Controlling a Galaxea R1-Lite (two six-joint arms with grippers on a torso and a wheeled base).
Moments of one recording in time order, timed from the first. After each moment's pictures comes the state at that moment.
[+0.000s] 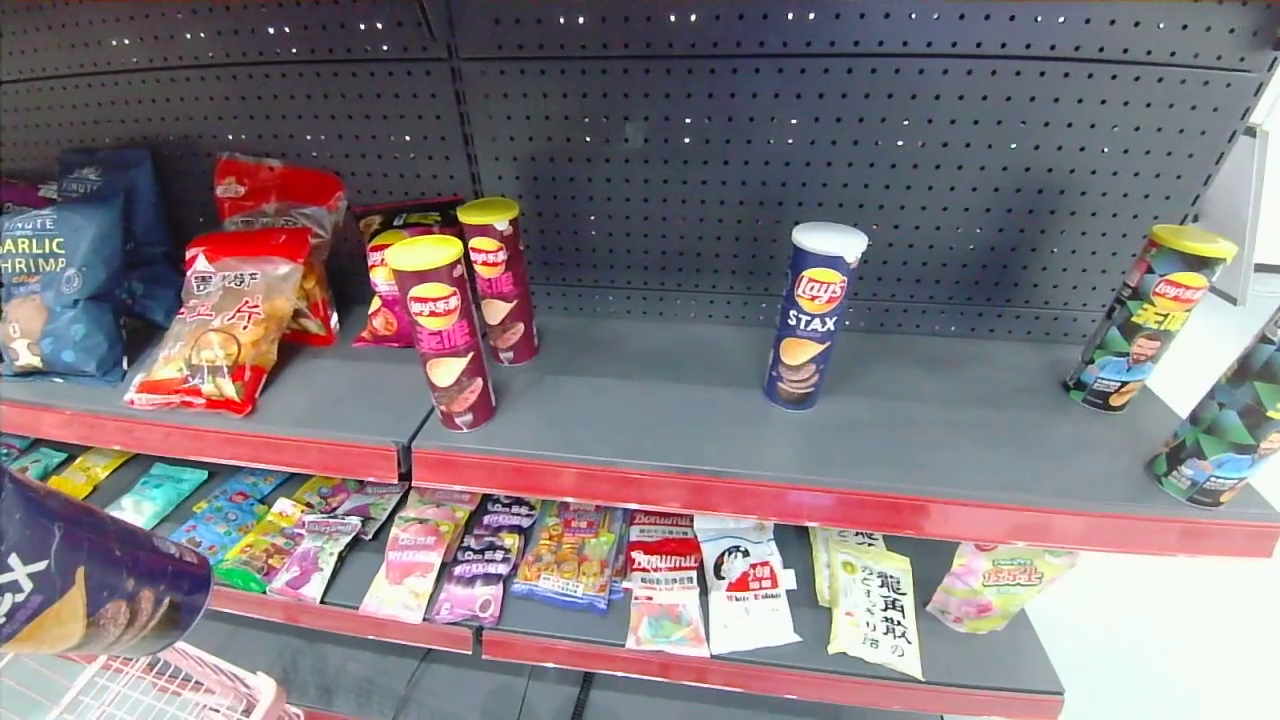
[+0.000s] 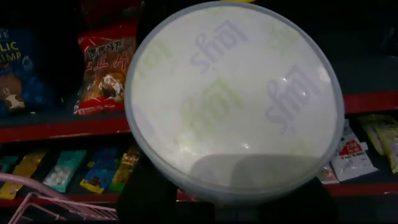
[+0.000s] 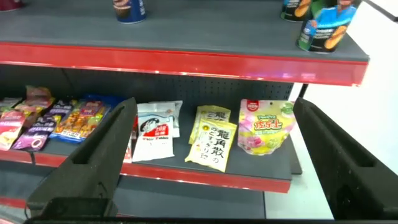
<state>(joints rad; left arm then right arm) 0.05 0.58 -0.46 -0.11 -0.13 0.17 0.00 0.00 0.00 0.00 0.00 0.00</state>
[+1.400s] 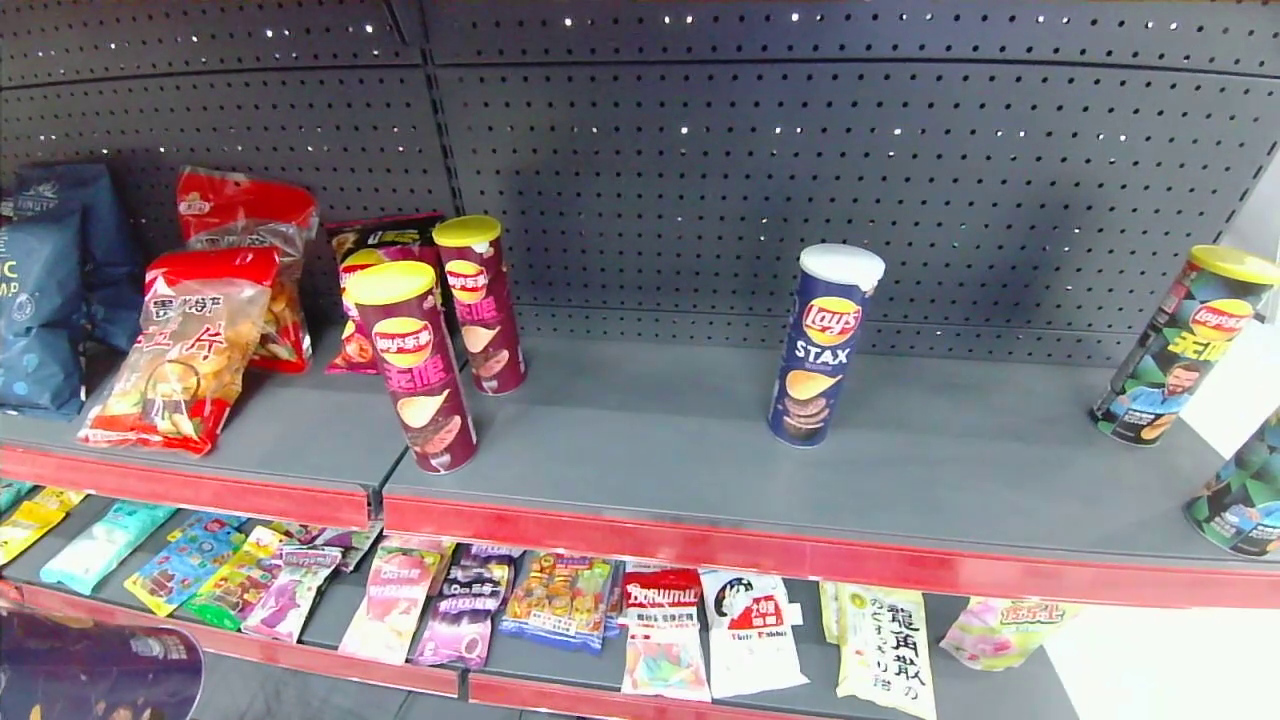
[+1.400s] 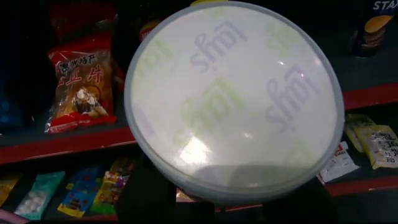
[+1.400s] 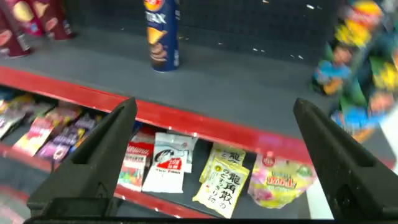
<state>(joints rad) 0.03 0.32 -0.45 0.09 -0.21 0.17 0.04 0.34 -0.34 -0.01 0.17 -0.10</state>
